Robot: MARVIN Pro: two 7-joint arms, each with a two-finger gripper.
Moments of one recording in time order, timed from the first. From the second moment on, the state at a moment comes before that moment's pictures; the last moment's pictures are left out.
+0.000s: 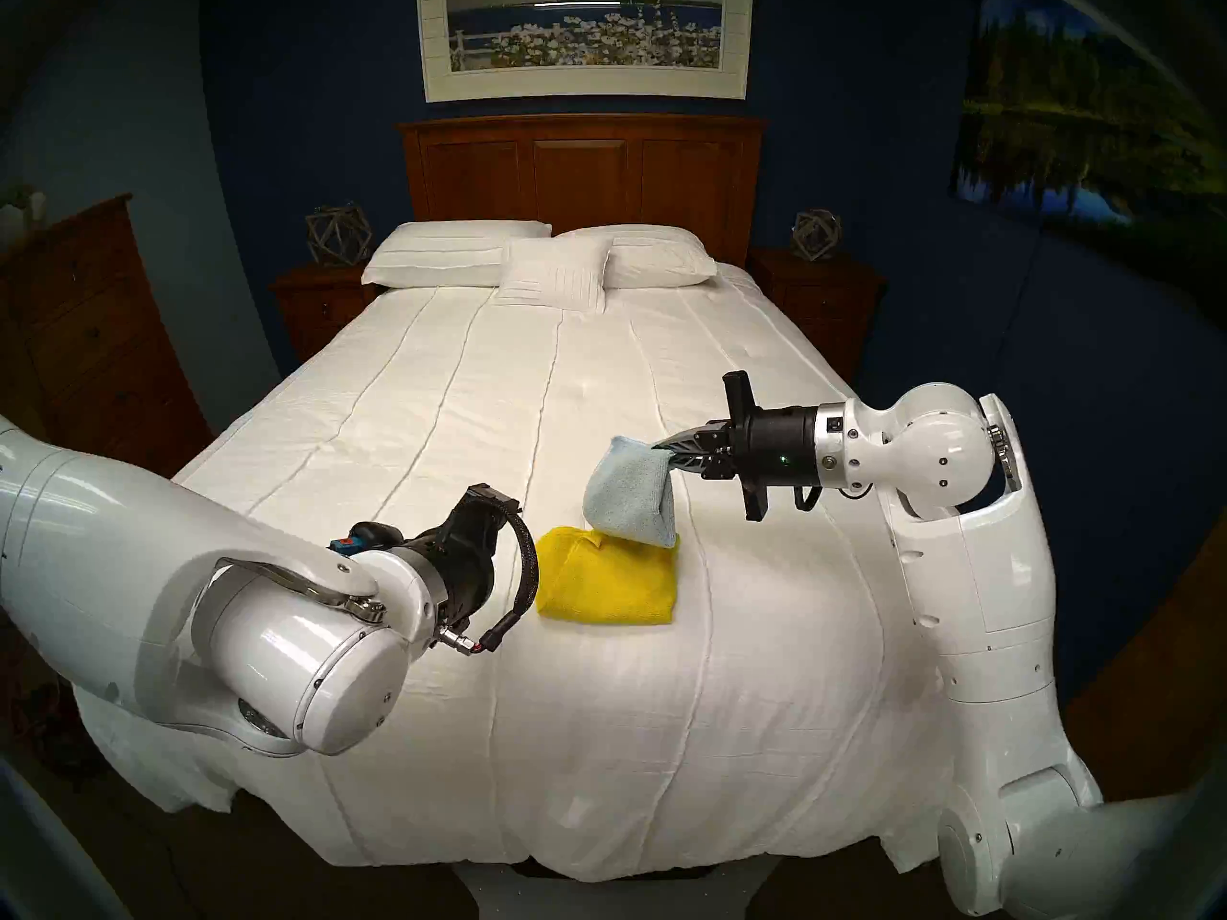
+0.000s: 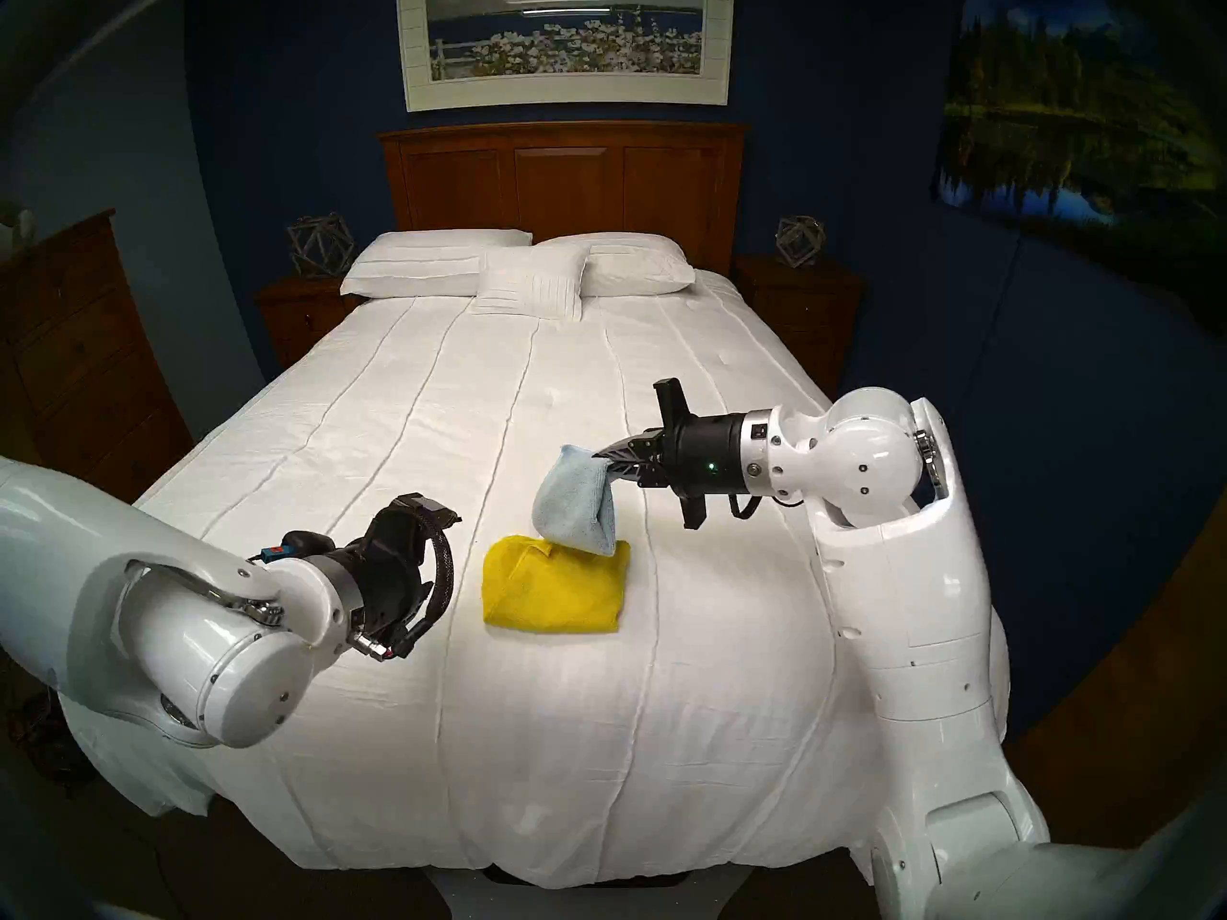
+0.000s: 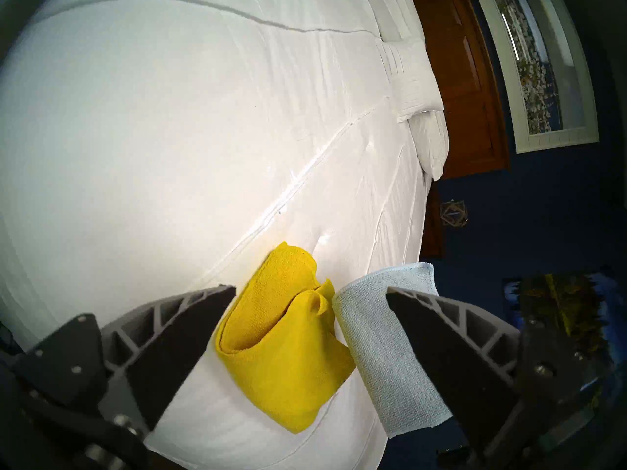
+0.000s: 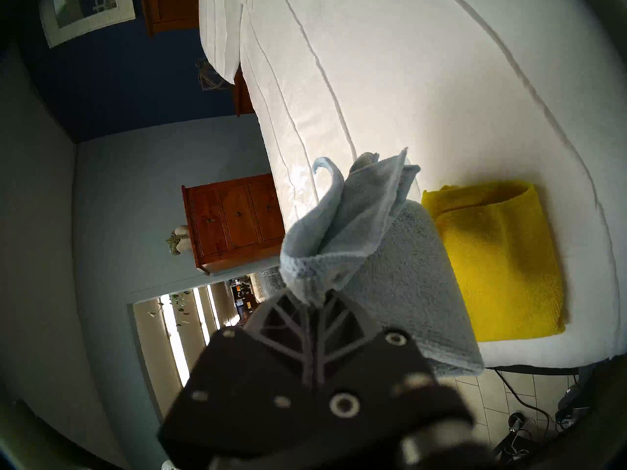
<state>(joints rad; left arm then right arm) -0.61 -0.59 1.16 -2.44 2.88 -0.90 -0.26 -1.19 -1.27 1.49 -1.88 2.63 0.57 -1.27</state>
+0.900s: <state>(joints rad) -0.70 -0.59 1.23 -2.44 2.88 -0.82 -0.26 -1.24 -1.25 1.45 -1.93 2.67 0.53 -1.29</state>
